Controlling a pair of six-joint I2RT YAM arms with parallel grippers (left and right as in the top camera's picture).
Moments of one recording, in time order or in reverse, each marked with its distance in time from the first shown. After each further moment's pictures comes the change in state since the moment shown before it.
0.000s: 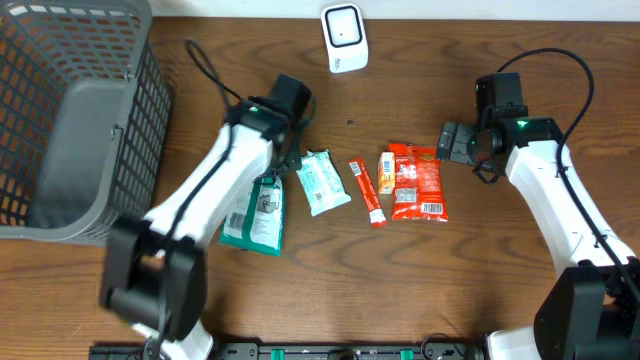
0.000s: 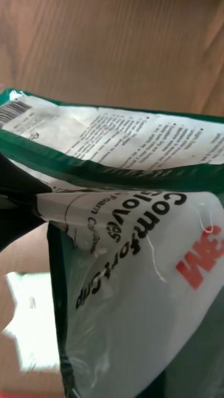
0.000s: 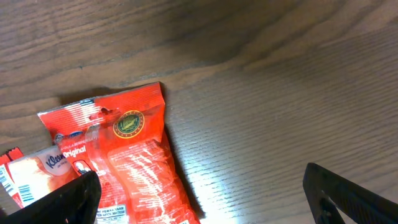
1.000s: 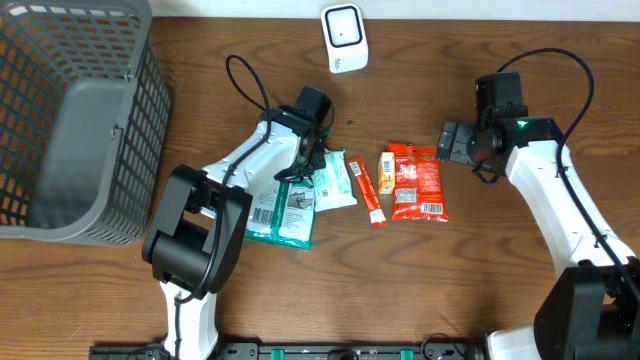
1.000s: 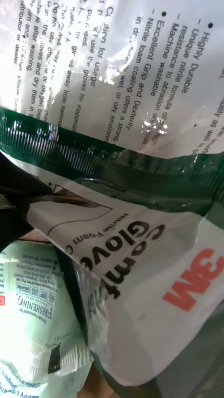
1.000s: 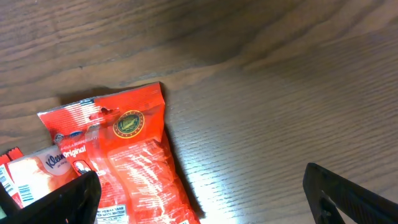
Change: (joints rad) left arm -0.036 0.254 0.004 0.252 0.140 -0.119; right arm 0.000 0.000 0.000 0.000 0.000 0.000
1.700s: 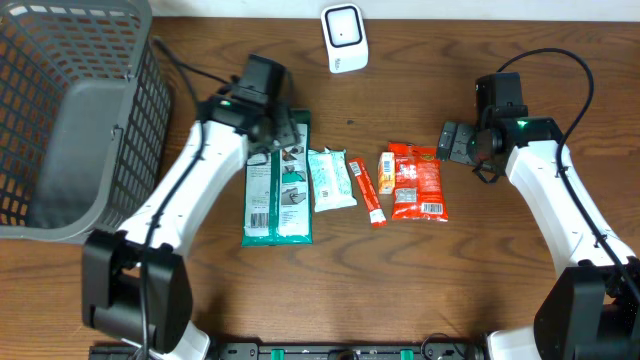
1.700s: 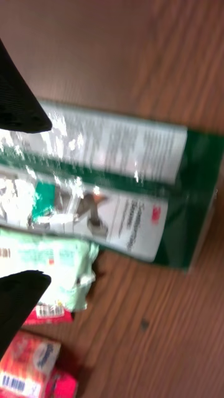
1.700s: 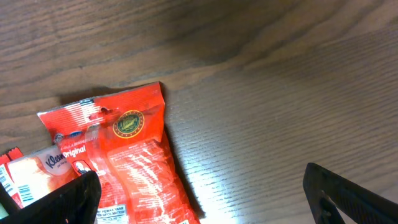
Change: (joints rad) left arm 0.143 -0.314 0.000 -0.087 0.017 0.110; right arm 0.000 0.000 0.000 0.000 0.000 0.000
